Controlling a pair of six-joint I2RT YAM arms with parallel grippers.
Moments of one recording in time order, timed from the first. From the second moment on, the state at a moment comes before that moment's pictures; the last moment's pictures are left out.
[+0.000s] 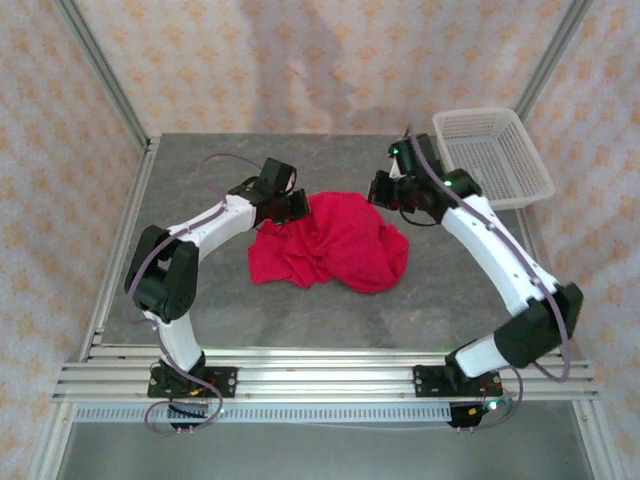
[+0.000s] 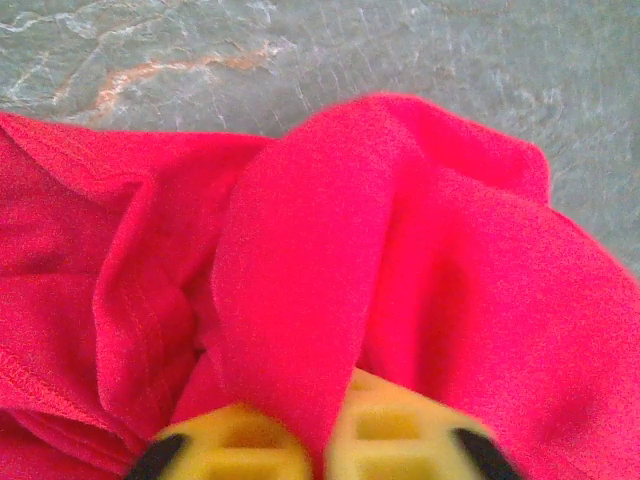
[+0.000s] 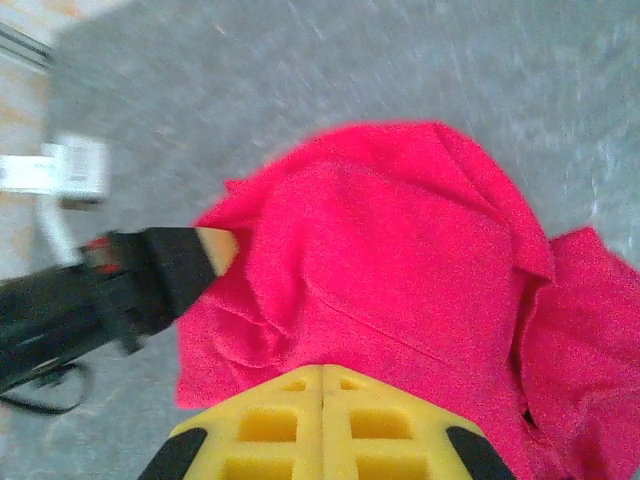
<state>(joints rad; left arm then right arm) -0.41 1.81 1.32 -0.41 0.18 -0.68 0.45 1.49 1.47 -0.85 -0.13 0.61</state>
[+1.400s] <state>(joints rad) -0.50 1.61 1.15 -0.45 0.16 -0.69 0.57 1.76 1.28 -0.55 -0.14 0.82</state>
